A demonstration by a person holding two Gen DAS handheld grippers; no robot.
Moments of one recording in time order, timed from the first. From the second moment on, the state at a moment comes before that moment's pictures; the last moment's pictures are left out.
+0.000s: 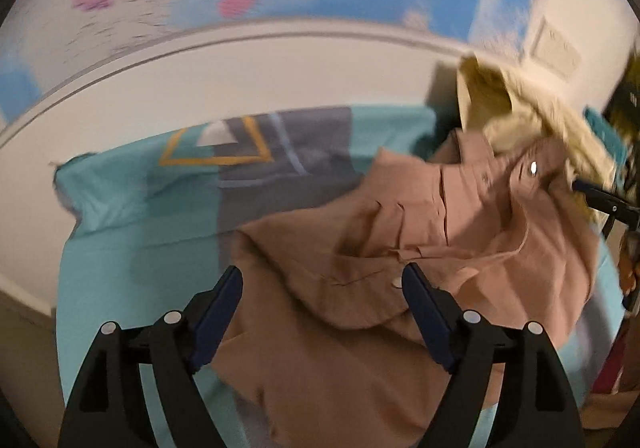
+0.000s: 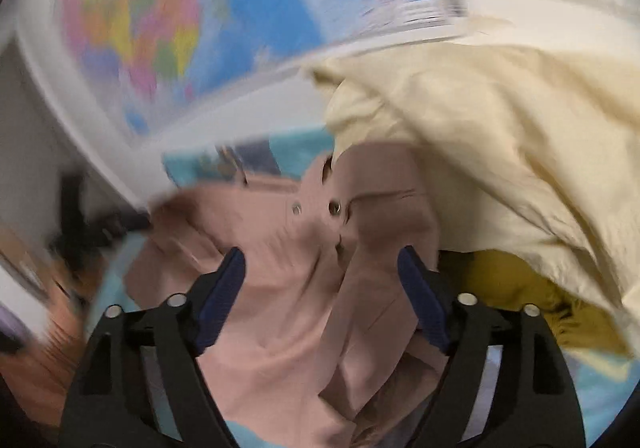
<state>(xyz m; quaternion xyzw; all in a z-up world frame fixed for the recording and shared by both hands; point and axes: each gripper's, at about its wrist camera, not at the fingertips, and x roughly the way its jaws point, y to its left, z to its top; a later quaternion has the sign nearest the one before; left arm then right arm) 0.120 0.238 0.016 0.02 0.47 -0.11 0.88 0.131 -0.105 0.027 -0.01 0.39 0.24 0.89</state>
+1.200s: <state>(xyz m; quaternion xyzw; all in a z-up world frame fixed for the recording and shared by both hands) 0.107 0.270 0.006 -0.02 0.45 -0.05 0.89 0.149 0.001 -0.019 -0.17 0.40 0.26 0.86</state>
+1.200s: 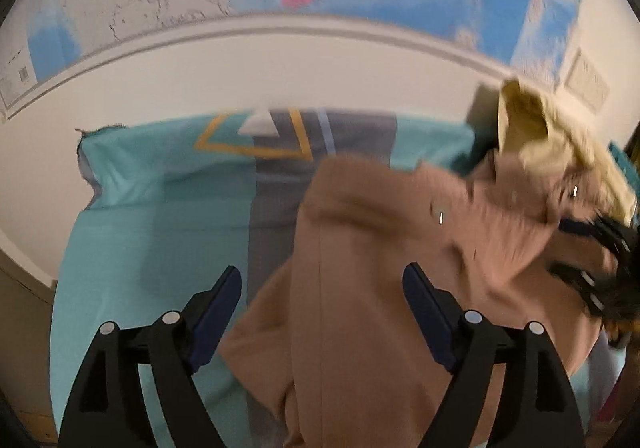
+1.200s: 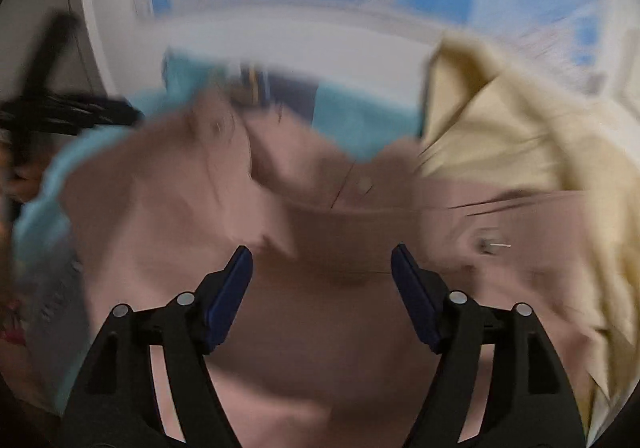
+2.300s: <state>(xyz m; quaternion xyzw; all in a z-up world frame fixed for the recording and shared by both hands) 0.040 0.268 -0.057 -0.08 0.46 -0.12 0.88 0.042 -0.149 -0.049 0.07 0.42 0.28 0.86</state>
